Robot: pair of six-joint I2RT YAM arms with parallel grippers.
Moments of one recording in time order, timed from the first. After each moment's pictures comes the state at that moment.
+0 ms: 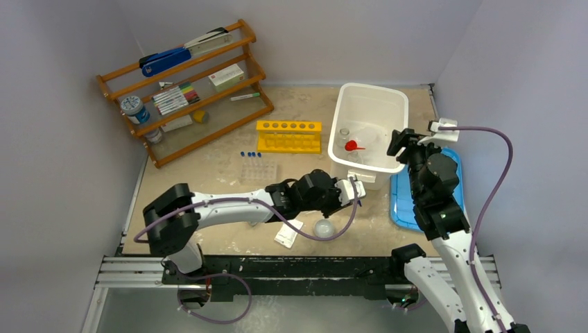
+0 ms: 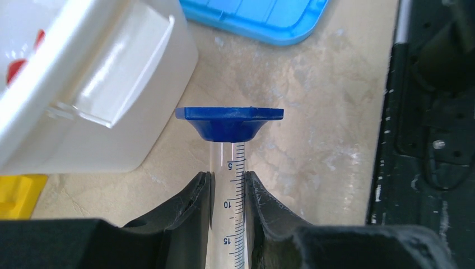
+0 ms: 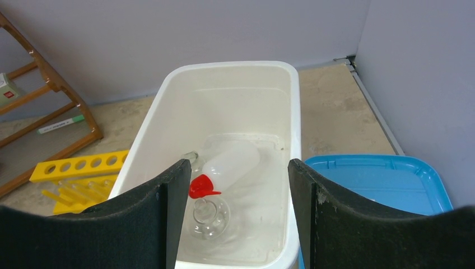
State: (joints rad) left arm -1.17 1.67 1.07 0.10 0.06 0.18; right arm 0.26 0.64 0.78 -0.15 0.38 0.16
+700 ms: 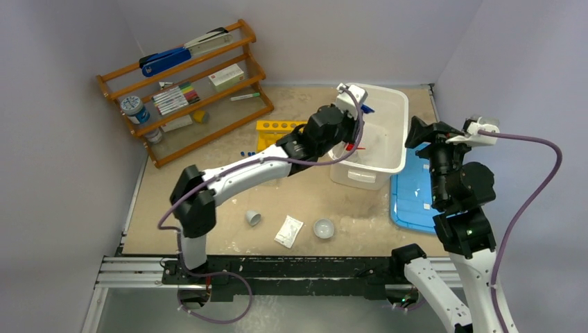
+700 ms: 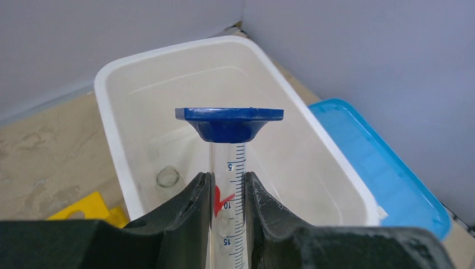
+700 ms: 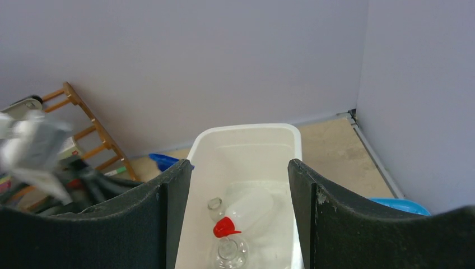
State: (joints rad) left arm -1.01 1.81 1.63 0.07 -0.21 -0.14; right arm 0.26 0.61 1.00 -0.24 0.38 0.16
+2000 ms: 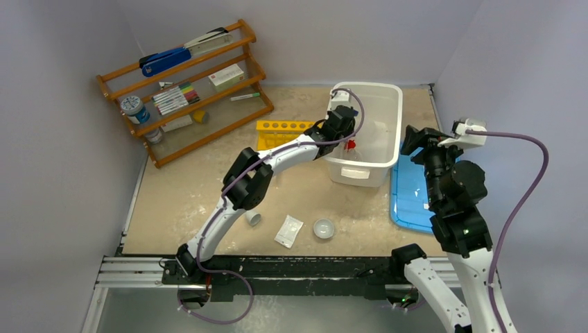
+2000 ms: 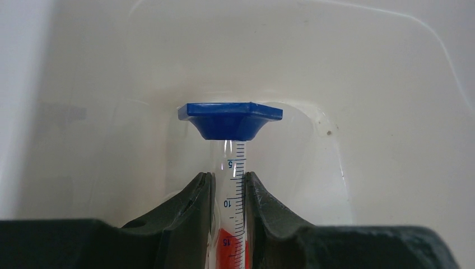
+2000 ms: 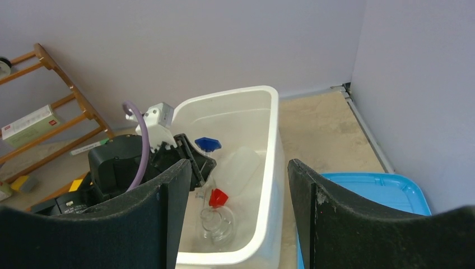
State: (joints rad) left arm -0.84 2.46 2.09 -0.02 -0.37 -0.54; right arm 0.26 0.59 0.97 -0.32 0.37 0.16
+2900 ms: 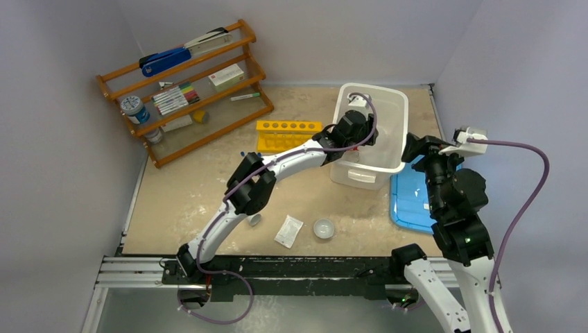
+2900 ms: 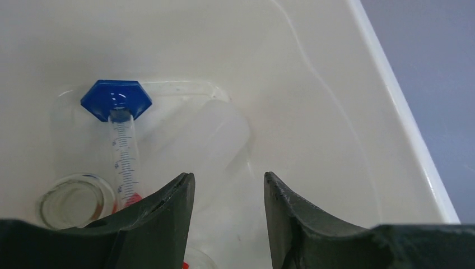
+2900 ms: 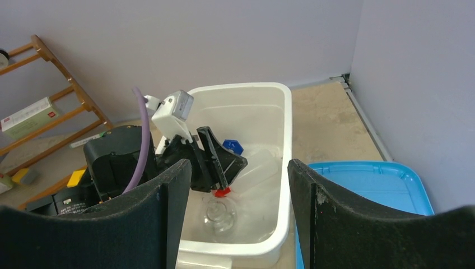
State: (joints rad) left arm -0.91 2.45 2.12 0.00 -0.20 -0.54; right arm 0.26 0.54 0.94 -0.35 0.37 0.17
